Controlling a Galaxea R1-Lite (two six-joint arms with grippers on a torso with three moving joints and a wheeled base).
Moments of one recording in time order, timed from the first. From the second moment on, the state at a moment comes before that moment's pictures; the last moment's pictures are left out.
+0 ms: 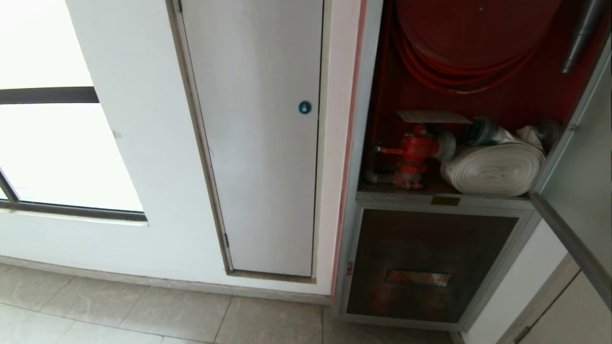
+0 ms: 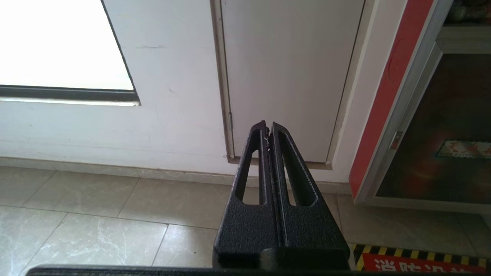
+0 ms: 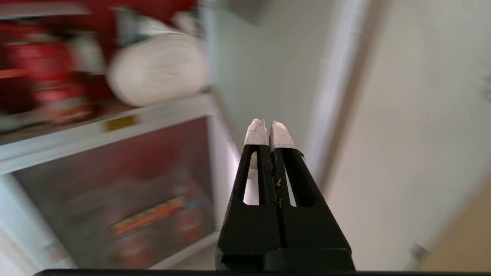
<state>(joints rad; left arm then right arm) 0.00 0.00 0.00 -0.02 -0.01 0.01 -0.02 0.46 -0.44 -0.11 -0.73 -0.07</state>
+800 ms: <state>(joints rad) 0.00 0.00 0.00 -0.02 -0.01 0.01 -0.02 0.61 -0.43 -0.27 -1.10 -0.06</state>
